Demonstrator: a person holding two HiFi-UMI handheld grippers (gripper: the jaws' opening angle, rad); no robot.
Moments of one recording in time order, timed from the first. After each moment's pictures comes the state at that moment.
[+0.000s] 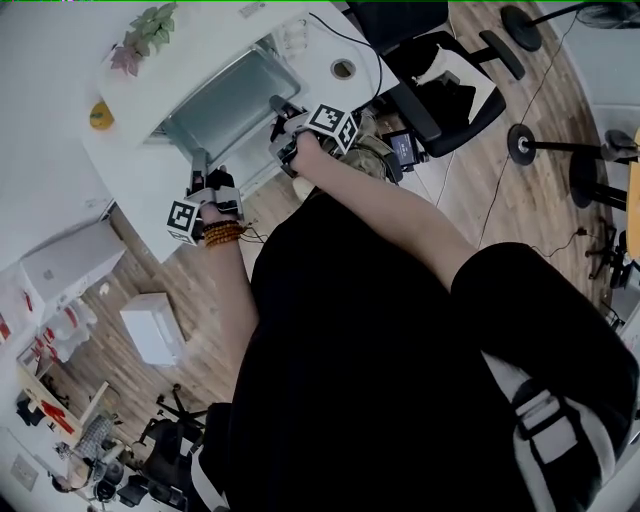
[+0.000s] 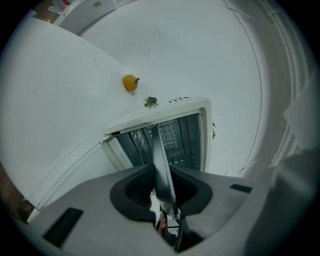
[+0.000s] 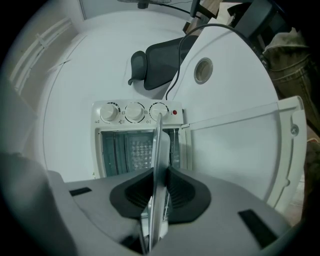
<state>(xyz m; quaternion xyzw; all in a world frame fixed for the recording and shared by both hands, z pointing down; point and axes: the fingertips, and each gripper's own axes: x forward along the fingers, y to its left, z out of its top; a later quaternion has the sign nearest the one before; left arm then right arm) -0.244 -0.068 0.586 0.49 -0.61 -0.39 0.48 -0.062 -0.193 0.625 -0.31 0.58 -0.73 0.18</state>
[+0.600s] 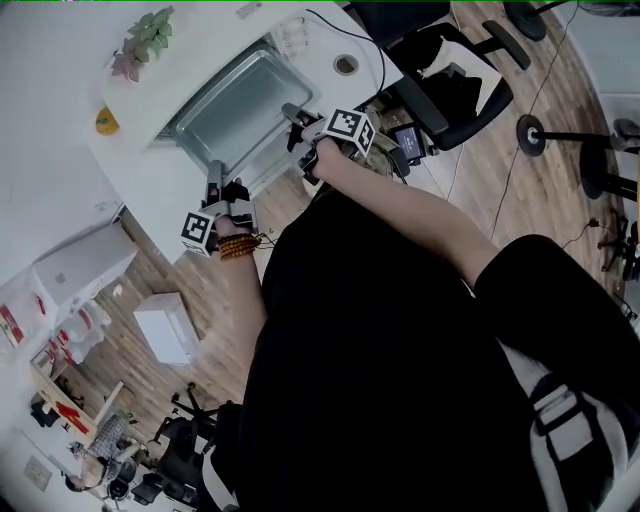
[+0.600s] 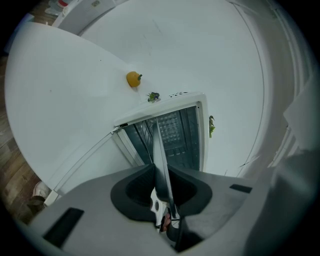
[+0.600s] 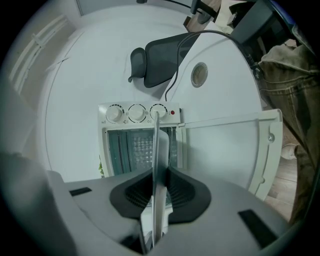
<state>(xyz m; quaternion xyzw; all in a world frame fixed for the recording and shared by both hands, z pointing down) -0.218 -0.041 0.590 0.49 -0.60 -0.37 0.51 -0.039 -0.168 0.618 -0.29 0.59 -0.74 0.15</state>
